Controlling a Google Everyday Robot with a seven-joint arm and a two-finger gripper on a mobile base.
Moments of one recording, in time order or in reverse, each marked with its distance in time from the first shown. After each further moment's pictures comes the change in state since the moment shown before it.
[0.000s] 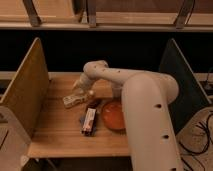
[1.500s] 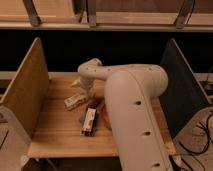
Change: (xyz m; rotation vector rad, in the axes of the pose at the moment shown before) arm -0.020 -0.028 0.018 0.191 -0.093 0.129
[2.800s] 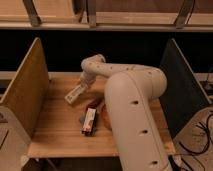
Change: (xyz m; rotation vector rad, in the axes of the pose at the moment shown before) arm -0.050 0.002 -0.034 -0.037 -0.078 -0.013
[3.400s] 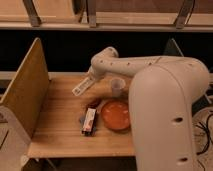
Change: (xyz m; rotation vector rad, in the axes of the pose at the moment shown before) arm -0.006 -0.049 -0.106 -0.002 -0.168 0.039
